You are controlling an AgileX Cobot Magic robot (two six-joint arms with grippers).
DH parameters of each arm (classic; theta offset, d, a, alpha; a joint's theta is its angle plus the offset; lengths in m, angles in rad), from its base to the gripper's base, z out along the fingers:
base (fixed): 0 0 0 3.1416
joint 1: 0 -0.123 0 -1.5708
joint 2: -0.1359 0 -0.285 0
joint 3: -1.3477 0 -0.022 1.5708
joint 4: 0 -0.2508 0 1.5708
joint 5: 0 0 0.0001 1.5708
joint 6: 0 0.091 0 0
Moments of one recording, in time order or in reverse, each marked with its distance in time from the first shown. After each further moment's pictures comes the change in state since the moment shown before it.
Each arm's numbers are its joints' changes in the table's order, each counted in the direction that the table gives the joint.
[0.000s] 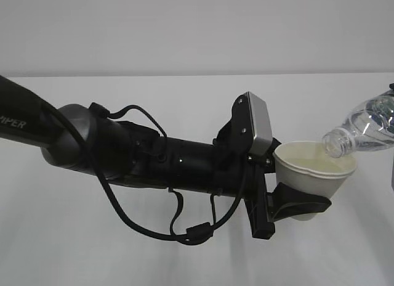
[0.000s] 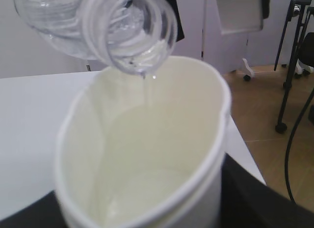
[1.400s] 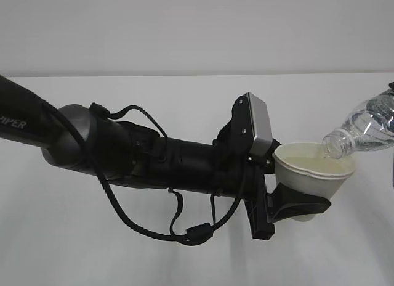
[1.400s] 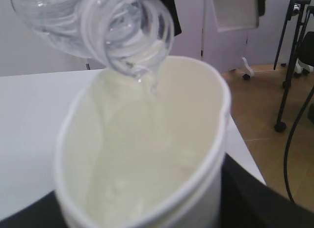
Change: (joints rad) left arm 0.000 -0.001 0.000 -0.004 0.002 -0.004; right arm 0.000 0.000 0.015 0.008 0.024 -0.027
